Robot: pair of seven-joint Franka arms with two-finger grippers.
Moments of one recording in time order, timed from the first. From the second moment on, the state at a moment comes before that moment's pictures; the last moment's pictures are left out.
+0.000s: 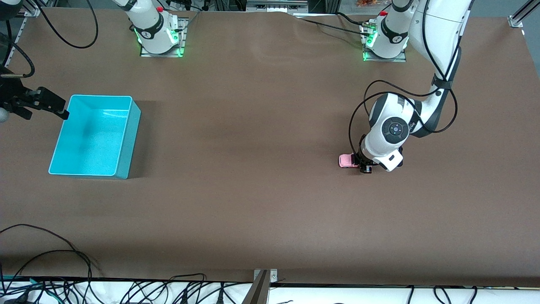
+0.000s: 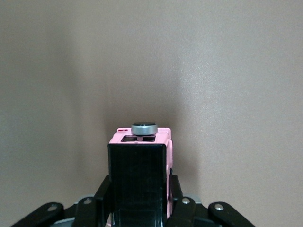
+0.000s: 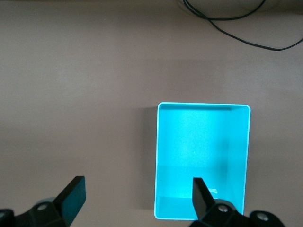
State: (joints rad) left arm -0.30 0.51 0.00 -1.98 0.00 2.42 -1.86; right arm 0.09 0.04 -0.12 -1.59 0.02 1.70 -0.03
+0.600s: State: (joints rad) left arm -0.19 0.51 0.01 -1.99 0.00 2.41 -1.75; right arm 0.09 0.04 -0.12 -1.59 0.02 1.70 -0.03
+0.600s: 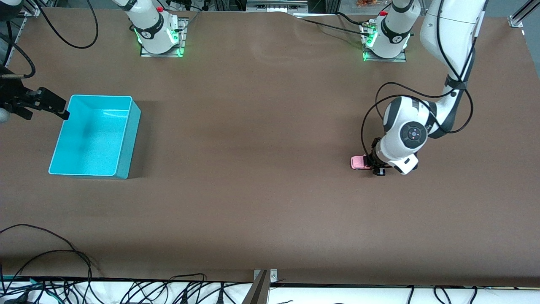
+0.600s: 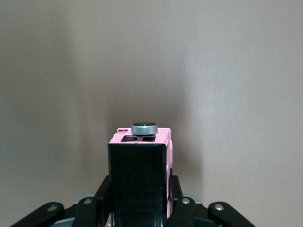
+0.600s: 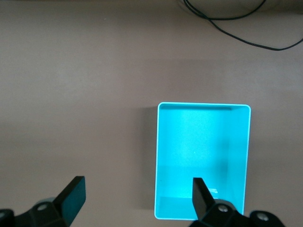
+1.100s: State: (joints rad) left arm -0.02 0.51 0.01 -1.99 0.07 2.41 -1.64; right arm 0.09 0.04 -0.12 -1.59 0.02 1.70 -0.03
